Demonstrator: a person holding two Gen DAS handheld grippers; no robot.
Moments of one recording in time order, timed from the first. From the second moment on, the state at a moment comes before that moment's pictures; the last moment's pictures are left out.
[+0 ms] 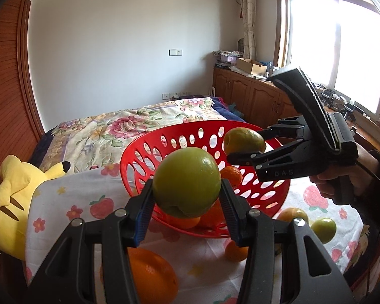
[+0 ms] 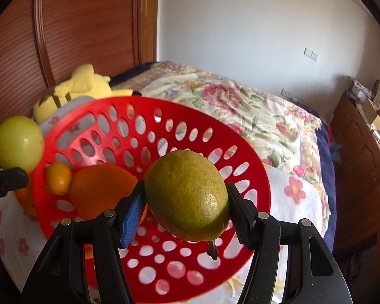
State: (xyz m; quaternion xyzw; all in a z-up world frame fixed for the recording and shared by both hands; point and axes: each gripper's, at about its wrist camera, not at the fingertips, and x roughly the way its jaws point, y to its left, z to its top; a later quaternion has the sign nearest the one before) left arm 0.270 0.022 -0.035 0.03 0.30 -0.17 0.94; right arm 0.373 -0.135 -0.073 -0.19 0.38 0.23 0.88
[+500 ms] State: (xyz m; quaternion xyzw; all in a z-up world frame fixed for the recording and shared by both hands) left arm 0.301 0.023 -0.045 0.01 0.32 -0.16 0.93; right arm 0.360 -0.144 -0.068 -0.17 0.36 0.23 0.89
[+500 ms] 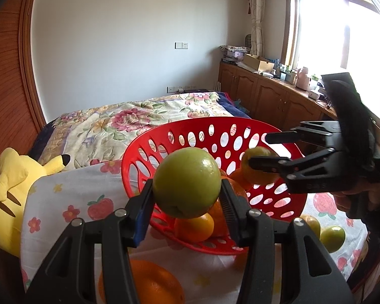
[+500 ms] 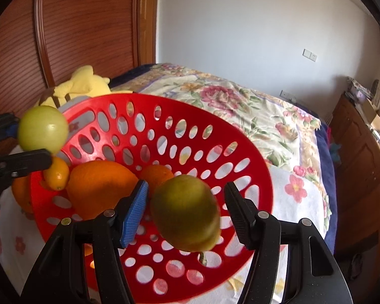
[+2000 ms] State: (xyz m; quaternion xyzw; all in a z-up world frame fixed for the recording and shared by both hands) left arm 0.204 0.035 -0.039 0.02 0.30 -0.14 0.94; right arm 0.234 -0.215 -0.069 -0.07 0.34 0.19 0.92
